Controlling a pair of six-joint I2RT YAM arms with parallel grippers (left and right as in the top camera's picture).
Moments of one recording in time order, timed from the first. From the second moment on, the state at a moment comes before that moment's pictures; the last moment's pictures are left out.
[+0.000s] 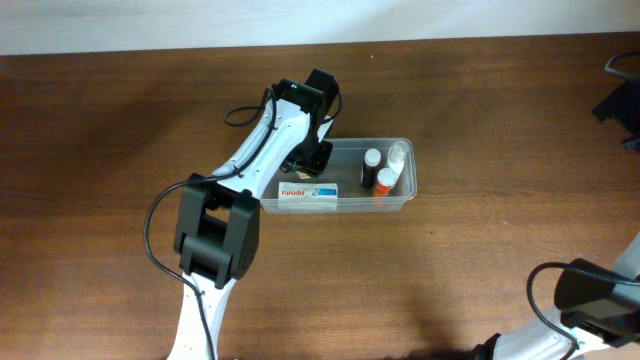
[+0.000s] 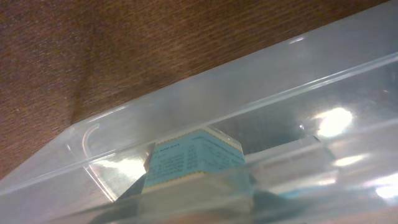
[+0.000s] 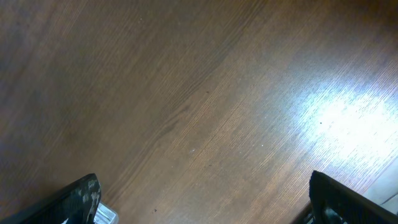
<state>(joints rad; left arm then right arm) -0.48 2.33 2.04 -1.27 -0.02 -0.08 -0.49 1.85 2.30 -1.69 0.10 0.44</state>
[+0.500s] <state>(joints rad) -0.48 2.33 2.04 -1.27 -0.02 -0.08 -0.49 1.85 2.30 -1.69 0.10 0.44</state>
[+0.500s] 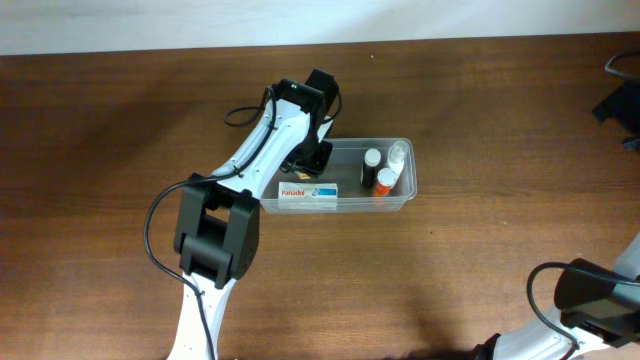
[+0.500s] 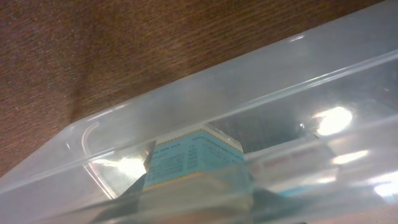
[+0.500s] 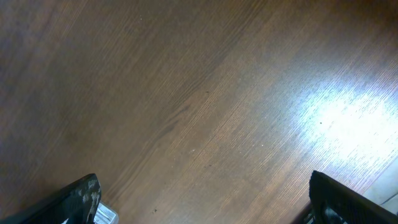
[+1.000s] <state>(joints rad) -0.48 2.33 2.04 -1.27 -0.02 -0.08 -0.49 1.85 2.30 -1.69 0.10 0.44</state>
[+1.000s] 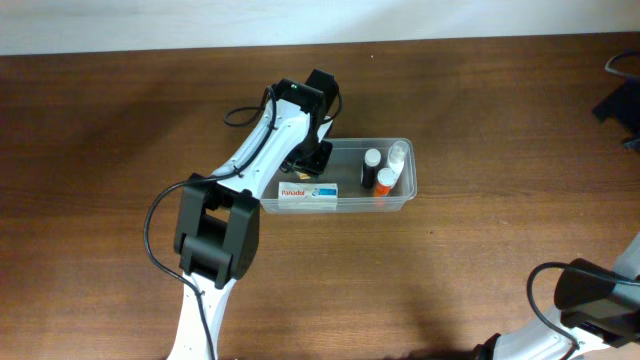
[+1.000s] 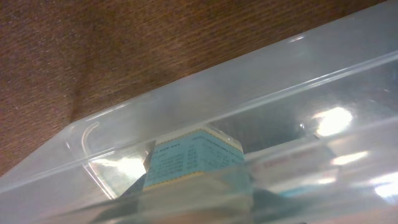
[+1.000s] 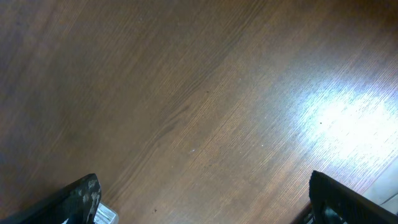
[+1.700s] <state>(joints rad) -0.48 2.33 2.04 -1.27 -0.02 -0.09 -0.49 1.85 2.30 -1.69 0.10 0.44</state>
